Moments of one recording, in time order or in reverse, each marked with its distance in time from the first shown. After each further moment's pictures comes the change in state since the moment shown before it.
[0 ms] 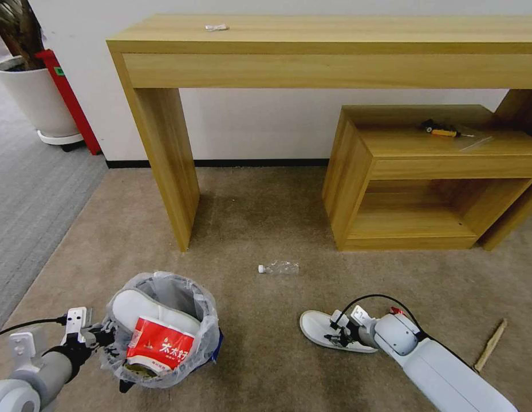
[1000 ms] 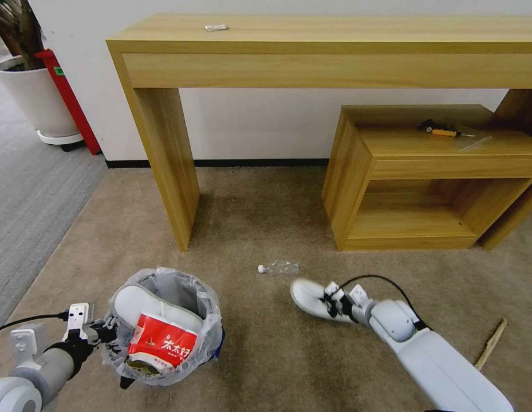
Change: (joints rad) left arm -0.005 0.021 0.019 -0.034 -0.009 0.000 -0.039; right arm 0.011 0.044 0.149 0.240 0.149 0.058 0.098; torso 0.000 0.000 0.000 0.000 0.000
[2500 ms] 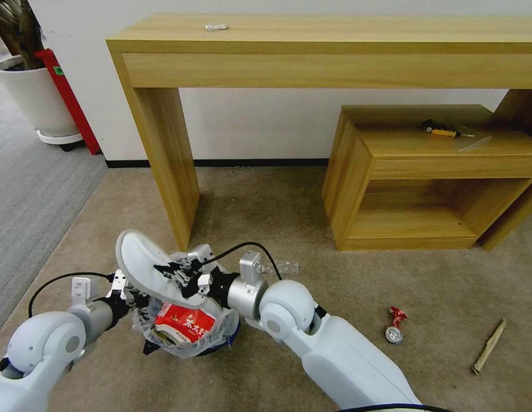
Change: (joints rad) left arm -0.249 0.330 0.310 0.178 -0.238 0.000 -0.180; right arm 0.143 0.331 -0.393 0.315 0.475 -0.070 0.257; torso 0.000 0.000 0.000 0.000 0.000
